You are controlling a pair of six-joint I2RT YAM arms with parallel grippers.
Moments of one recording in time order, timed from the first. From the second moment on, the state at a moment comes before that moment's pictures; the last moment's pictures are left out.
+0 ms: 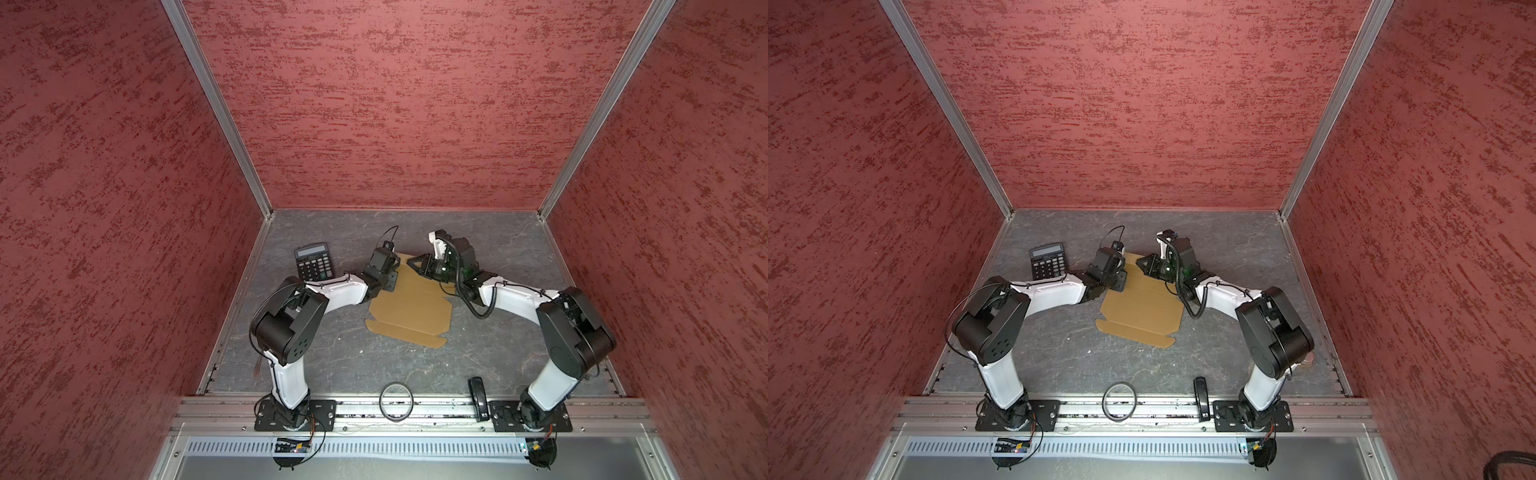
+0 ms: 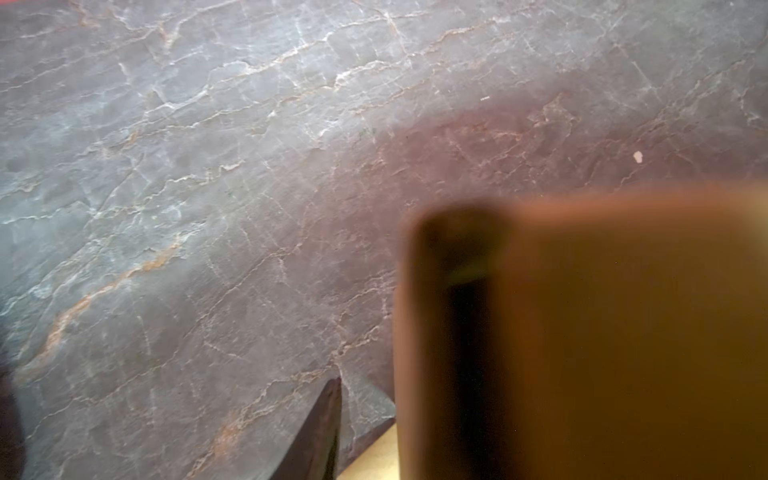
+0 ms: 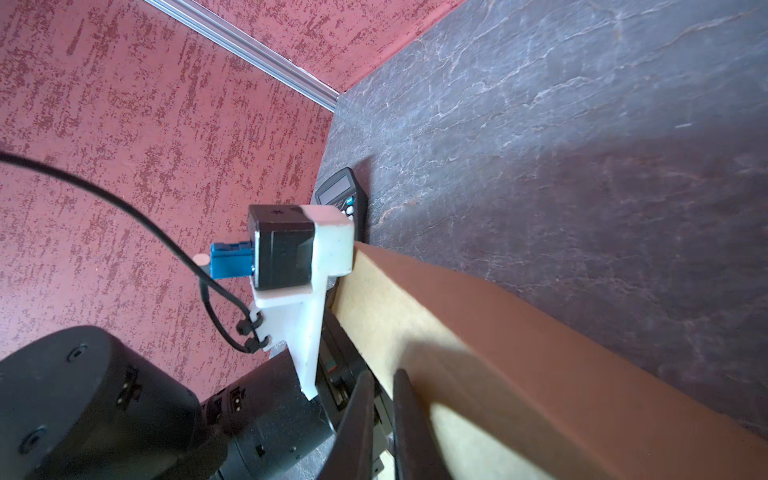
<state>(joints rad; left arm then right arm) -0.58 1.82 1.03 -0.03 -0.23 -0.20 0.52 1.71 0.97 0.33 -0.43 0.85</state>
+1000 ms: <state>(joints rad) -0.58 1.81 1.03 0.00 -0.34 -0.25 0.51 1.51 0.97 0.14 -0.28 0.82</state>
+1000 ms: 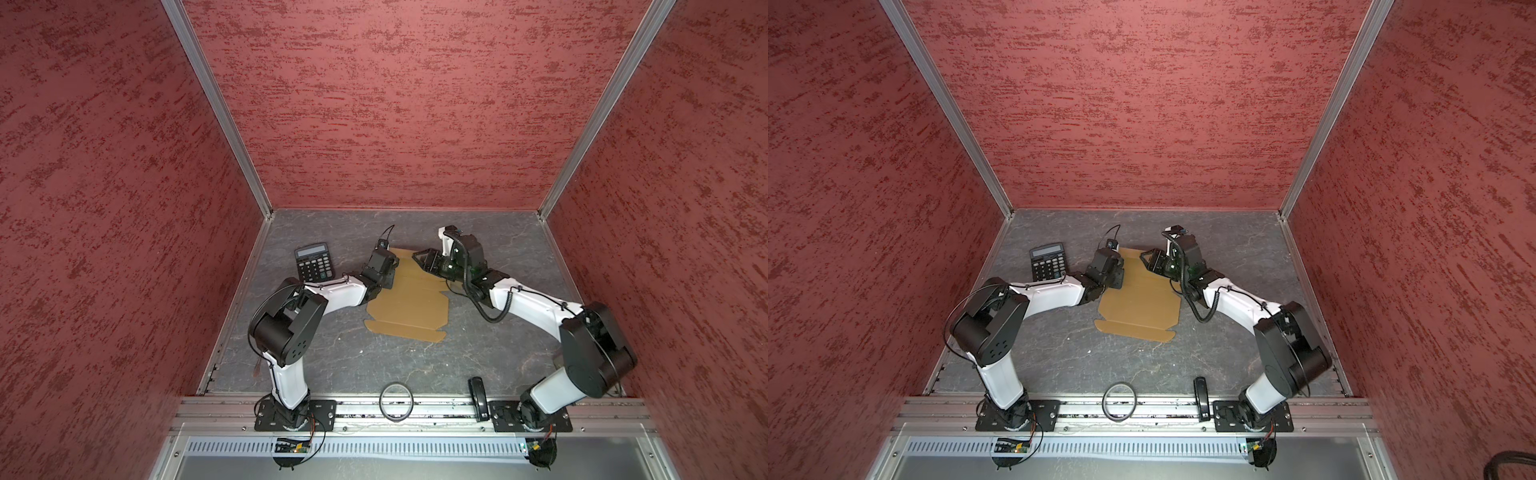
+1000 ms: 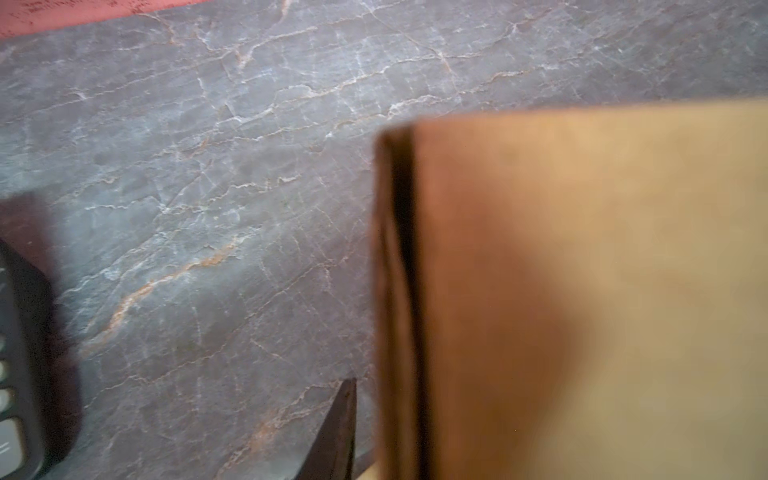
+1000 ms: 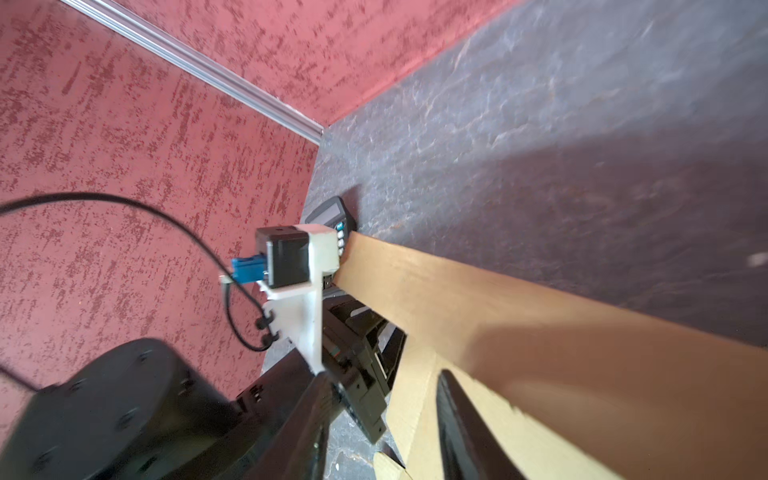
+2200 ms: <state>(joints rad) -0.58 1.81 1.03 -0.05 -0.38 -0.32 0.40 1.53 1.04 -0.13 -0.19 0.70</state>
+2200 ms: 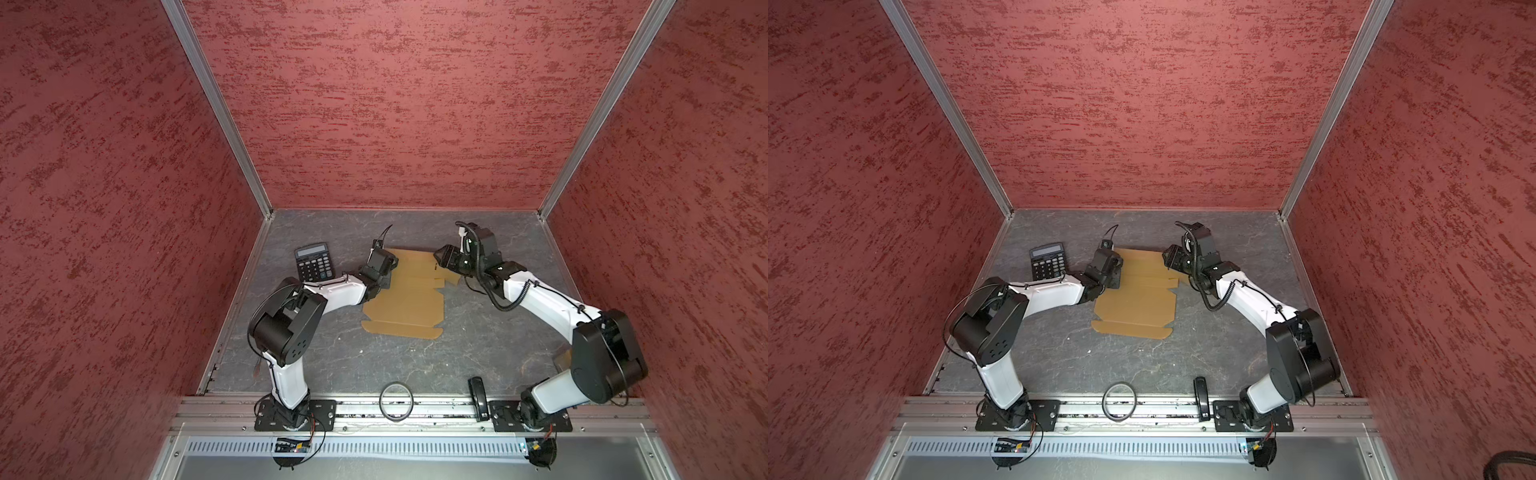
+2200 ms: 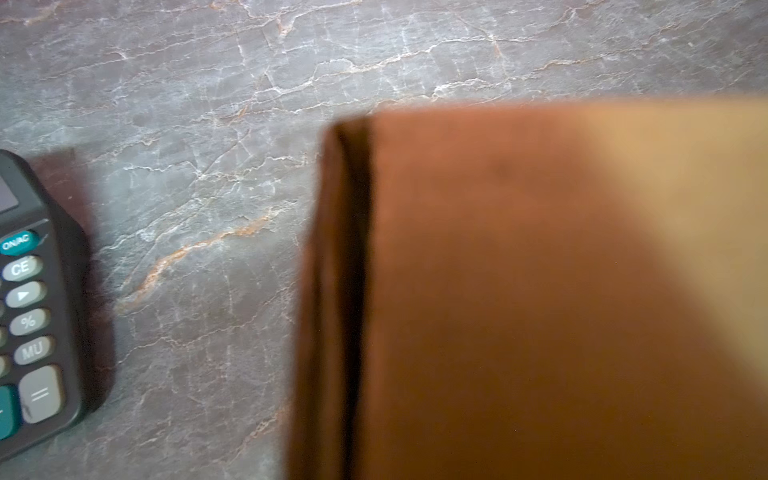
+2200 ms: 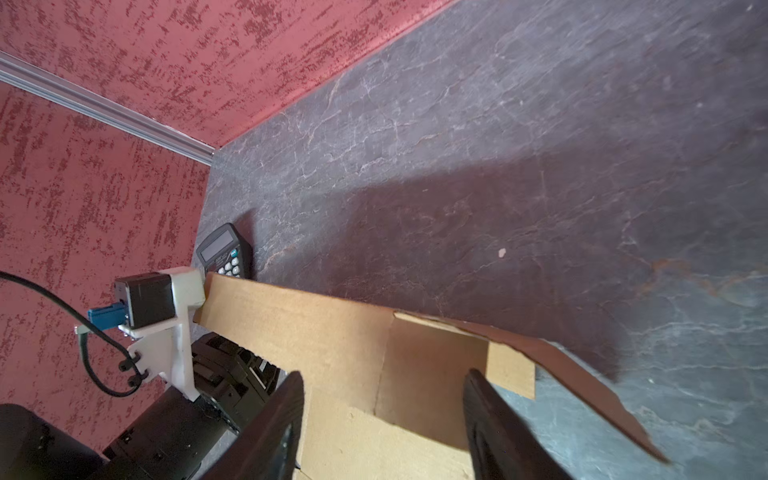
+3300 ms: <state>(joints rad) -0.59 1.83 1.04 -0.06 -0.37 -0.34 0.42 1.66 1.07 0.00 -0.27 0.77</state>
